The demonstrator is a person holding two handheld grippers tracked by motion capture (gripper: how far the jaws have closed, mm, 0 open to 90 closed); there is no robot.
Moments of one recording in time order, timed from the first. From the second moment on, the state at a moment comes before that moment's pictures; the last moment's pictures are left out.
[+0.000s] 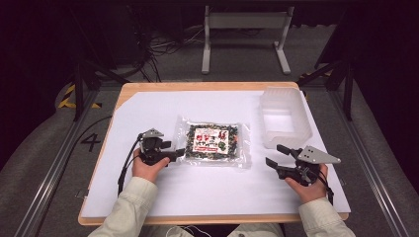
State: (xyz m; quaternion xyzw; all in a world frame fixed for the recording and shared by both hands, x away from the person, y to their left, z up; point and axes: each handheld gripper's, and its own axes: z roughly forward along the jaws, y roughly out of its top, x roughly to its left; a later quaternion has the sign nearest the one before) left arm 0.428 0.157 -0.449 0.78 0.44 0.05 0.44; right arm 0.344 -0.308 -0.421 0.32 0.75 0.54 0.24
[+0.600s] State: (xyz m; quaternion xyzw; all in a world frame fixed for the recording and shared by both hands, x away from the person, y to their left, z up) left arm 0.426 0.148 -0.453 0.81 0.41 0.05 0.41; right arm 0.345 -0.309 -0.422 0.32 0.75 0.53 0.24
